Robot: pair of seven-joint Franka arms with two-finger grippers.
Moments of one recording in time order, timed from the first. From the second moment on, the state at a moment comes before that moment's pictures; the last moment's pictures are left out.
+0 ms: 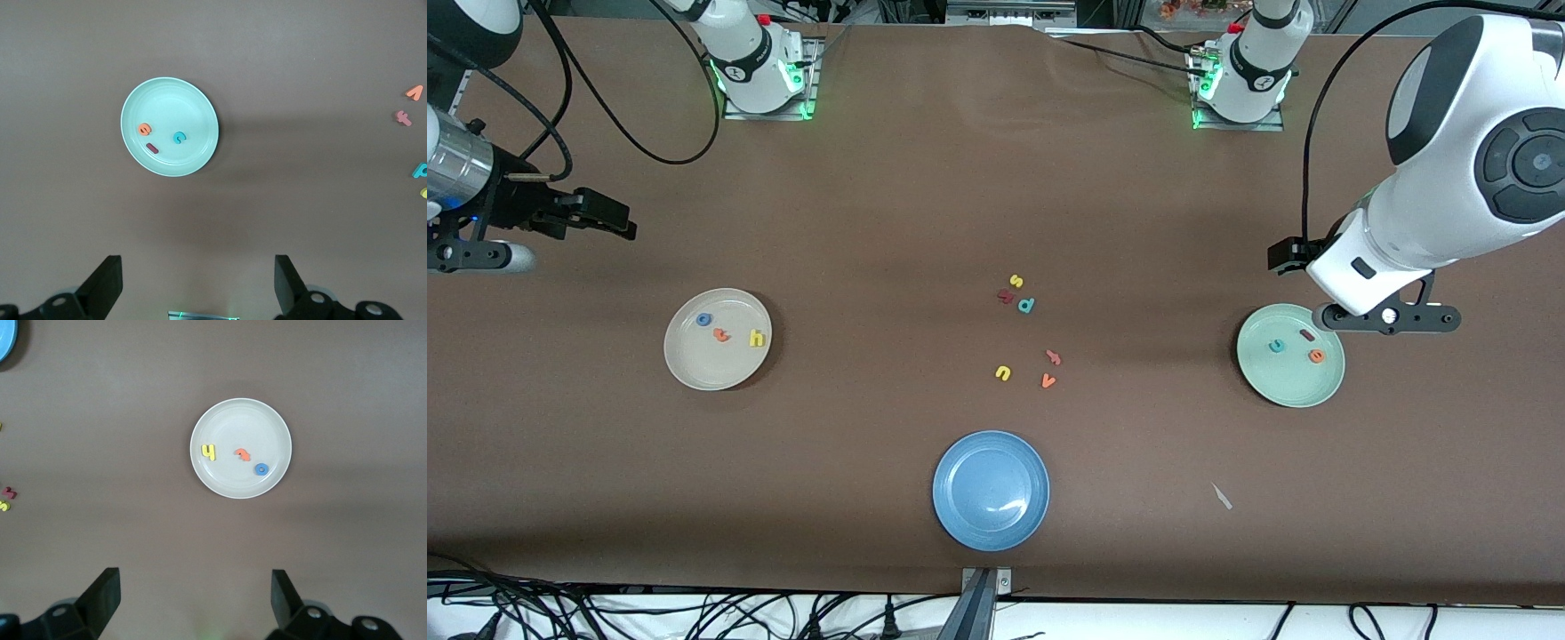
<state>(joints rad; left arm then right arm) -0.10 0.37 -0.17 -1.22 0.14 1.33 -0.23 0.03 0.10 0.01 -1.56 0.07 1.55 0.06</state>
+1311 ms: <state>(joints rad) -0.09 0.36 -0.16 -1.22 0.04 1.34 -0.23 0.03 0.10 0.01 -1.56 0.06 1.55 0.06</state>
